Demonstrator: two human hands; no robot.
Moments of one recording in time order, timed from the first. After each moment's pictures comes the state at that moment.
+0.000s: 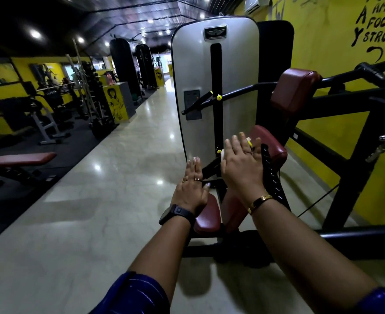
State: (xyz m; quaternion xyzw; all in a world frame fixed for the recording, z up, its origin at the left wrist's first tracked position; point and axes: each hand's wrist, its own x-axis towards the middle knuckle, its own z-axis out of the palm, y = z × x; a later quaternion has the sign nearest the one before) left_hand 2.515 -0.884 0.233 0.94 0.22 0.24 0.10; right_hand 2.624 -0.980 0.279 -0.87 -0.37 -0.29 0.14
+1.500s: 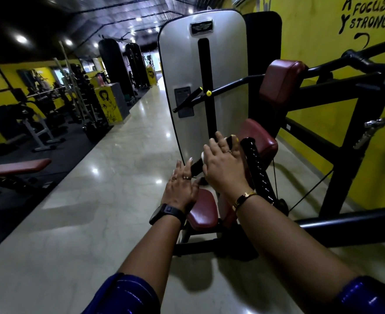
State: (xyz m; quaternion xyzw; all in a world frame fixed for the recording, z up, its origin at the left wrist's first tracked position) left_hand 2.521 -0.879 0.224 0.93 0.23 0.24 0.12; right_hand 2.612 -0.988 0.280 -0.85 -0.43 -0.28 0.12
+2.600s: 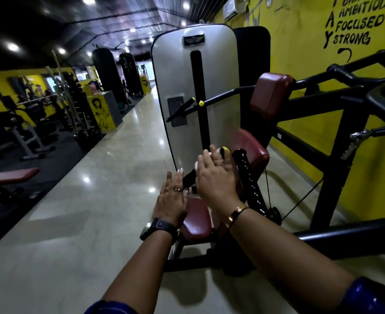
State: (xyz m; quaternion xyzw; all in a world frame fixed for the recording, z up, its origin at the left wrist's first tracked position) left_hand 2.522 -0.879 0.227 0.94 0.21 0.26 0.11; right_hand 2.618 -0.973 0.268 -0.86 -0.38 -0.32 0.12
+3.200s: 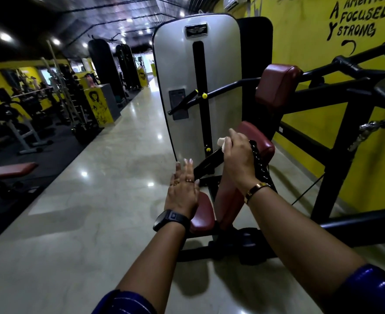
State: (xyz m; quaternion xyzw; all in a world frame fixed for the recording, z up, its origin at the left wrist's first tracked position) left_hand 2.521 -0.877 0.222 0.95 0.22 0.22 0.06; right_hand 2.644 -0.984 0.292 -0.79 -0.29 -0.18 0.51
